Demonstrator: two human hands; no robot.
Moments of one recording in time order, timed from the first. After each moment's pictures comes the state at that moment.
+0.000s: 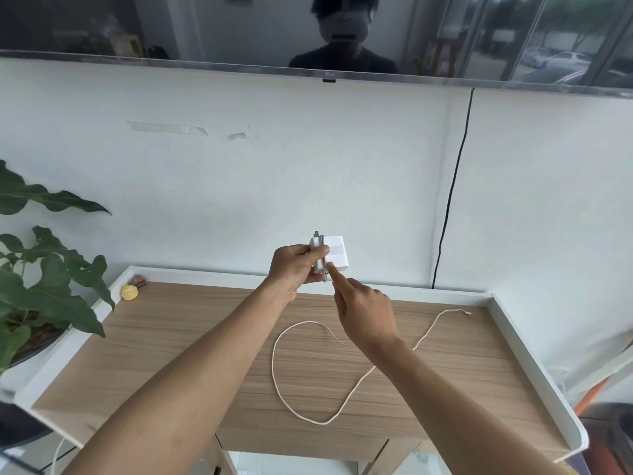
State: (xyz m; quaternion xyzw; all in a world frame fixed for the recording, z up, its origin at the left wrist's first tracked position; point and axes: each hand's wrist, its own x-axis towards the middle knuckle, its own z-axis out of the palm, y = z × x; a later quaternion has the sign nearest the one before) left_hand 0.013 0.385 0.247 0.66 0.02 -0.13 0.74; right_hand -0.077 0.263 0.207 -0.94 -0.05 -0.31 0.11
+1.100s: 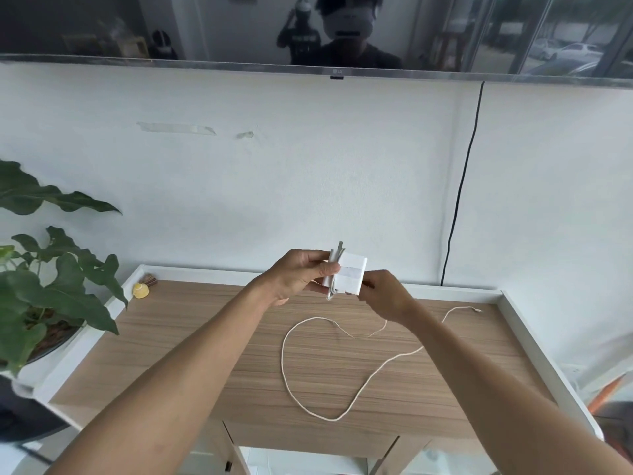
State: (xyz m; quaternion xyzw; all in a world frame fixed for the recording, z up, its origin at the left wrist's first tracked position) left_hand 0.005 0.418 0.249 0.67 -0.20 -0.27 0.66; right_hand -0.049 0.225 0.218 -0.91 0.03 0.00 0.41
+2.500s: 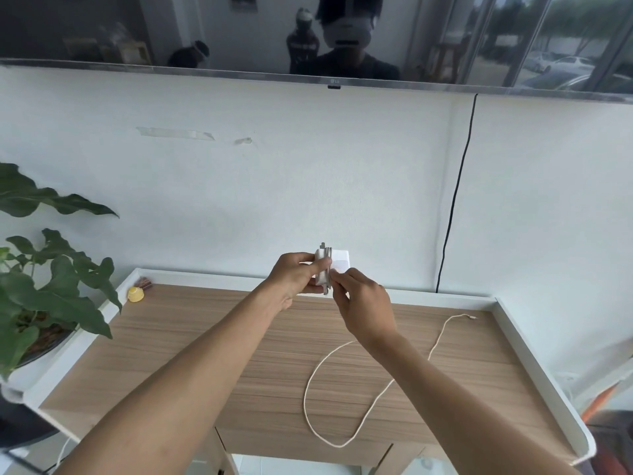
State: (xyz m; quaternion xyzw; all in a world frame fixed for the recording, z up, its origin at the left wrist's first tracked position) left_hand 0.013 0.399 0.240 0.69 -0.04 -0.18 0.70; right_hand -0.072 0.270 0.220 -0.92 -0.06 -0.32 0.21
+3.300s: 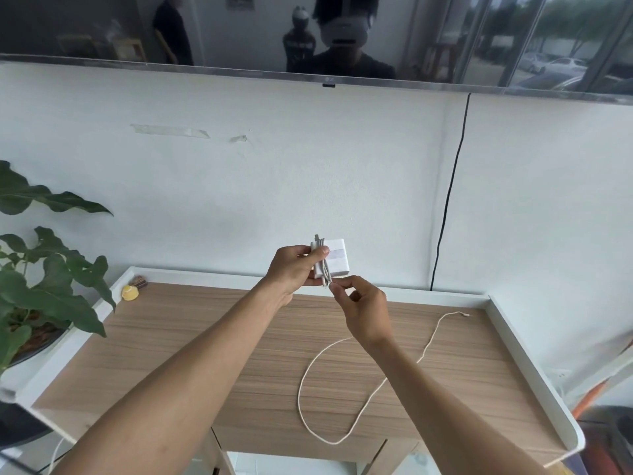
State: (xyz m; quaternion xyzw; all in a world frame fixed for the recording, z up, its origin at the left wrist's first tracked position) left_hand 0.008 0.392 0.247 0.68 -0.05 -0.14 0.72; right_hand -0.080 0.264 0.206 -0.81 0.04 -0.22 0.54
